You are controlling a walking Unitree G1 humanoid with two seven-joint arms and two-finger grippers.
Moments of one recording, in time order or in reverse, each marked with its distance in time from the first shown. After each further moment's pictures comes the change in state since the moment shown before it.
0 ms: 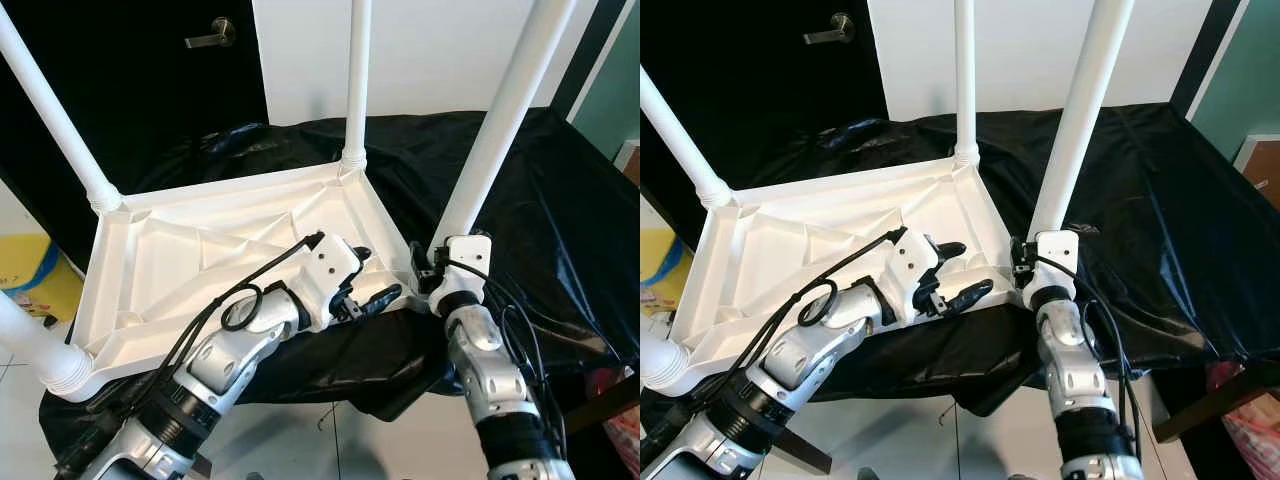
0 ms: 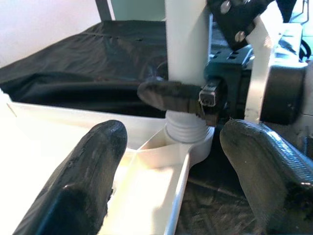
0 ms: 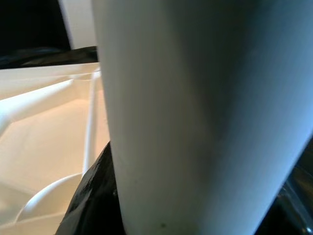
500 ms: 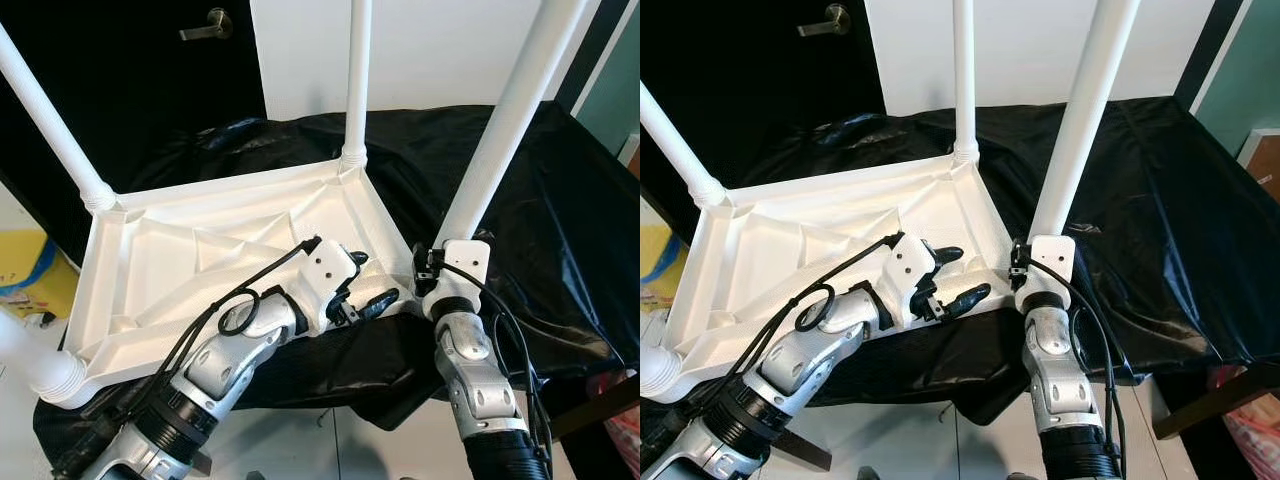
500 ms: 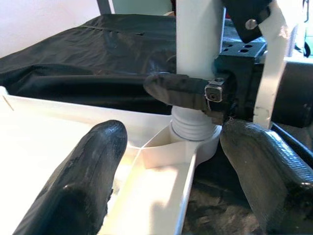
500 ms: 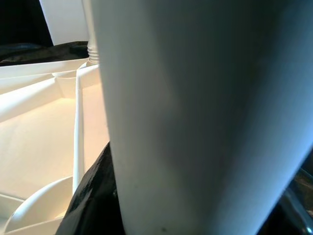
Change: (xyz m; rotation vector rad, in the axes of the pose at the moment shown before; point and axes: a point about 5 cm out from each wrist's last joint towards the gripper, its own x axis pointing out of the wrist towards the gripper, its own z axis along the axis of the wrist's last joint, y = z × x) left arm -0.002 -0.001 -0.001 -0.006 -0.002 0.002; right arm -0.010 0.004 0.009 -0.013 -0.013 -0.065
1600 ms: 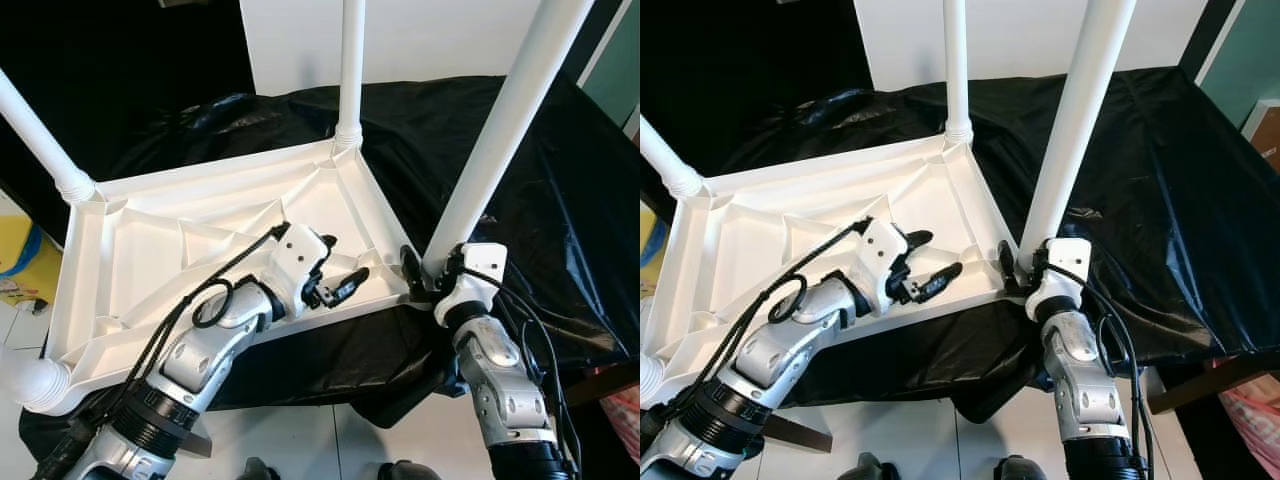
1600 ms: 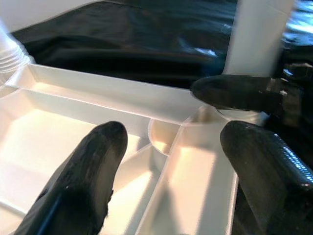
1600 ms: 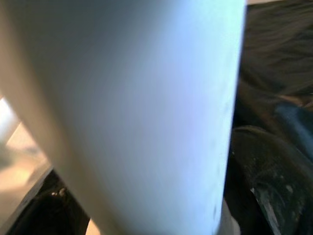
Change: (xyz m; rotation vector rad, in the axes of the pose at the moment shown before) left arm -0.024 0.025 0.004 0.033 0.042 0.081; right arm -0.004 -0.014 0.002 0.060 0.019 0.318
